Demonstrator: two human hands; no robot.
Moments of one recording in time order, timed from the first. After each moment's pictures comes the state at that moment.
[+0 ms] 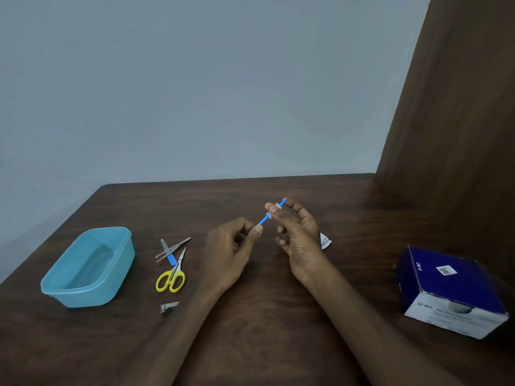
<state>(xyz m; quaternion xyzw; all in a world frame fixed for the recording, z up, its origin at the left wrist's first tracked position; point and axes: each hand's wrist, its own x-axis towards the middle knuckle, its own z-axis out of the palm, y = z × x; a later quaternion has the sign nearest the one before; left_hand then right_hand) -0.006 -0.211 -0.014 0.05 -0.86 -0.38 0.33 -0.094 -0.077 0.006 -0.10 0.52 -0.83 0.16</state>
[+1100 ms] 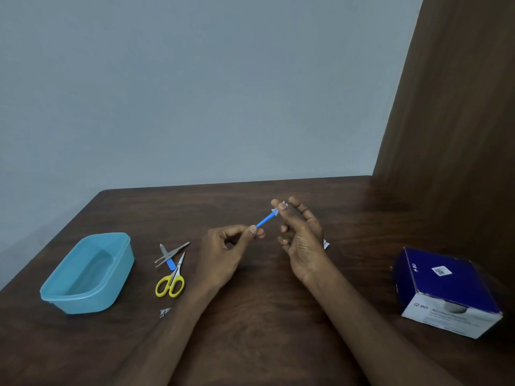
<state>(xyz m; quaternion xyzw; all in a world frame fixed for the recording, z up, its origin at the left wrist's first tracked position) -0.008 -0.212 -0.009 0.07 -0.79 -0.51 0.31 -0.101 -0.073 0.008 -0.06 0.45 -0.87 0.16</state>
